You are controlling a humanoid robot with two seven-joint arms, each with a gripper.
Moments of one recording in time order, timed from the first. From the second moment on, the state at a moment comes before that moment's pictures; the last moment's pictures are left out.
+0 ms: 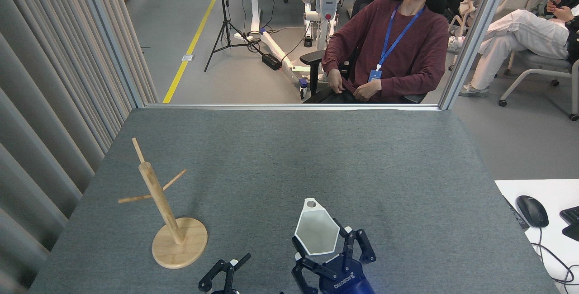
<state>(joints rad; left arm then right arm) 0.21 -0.03 -0.13 -1.66 -1.99 -0.58 0.36 0.09 0.10 0.27 -1.54 1.72 -0.23 -0.43</state>
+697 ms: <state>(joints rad) 0.20 -0.03 -0.14 -1.66 -1.99 -0.58 0.35 0.14 0.15 0.50 -1.54 1.81 -0.13 -0.44</state>
